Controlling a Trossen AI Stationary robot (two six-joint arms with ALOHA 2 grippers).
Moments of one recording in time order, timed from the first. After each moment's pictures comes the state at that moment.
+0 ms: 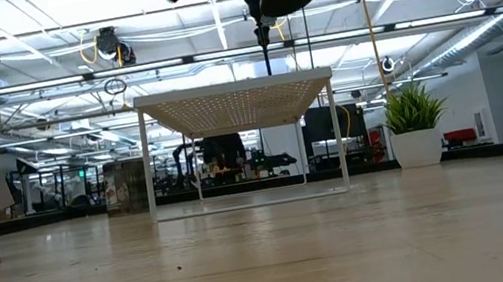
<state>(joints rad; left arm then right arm) 0.02 1.57 1.59 -0.78 0.15 -0.11 0.13 1.24 0.97 0.02 0.29 0.07</state>
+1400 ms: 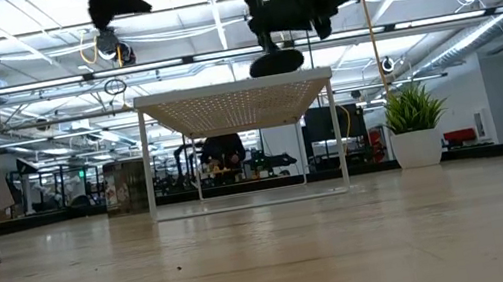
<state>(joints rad) 0.19 1.03 1.08 -0.53 0.12 -0.19 0.05 1.39 0.75 0.46 0.29 0.09</state>
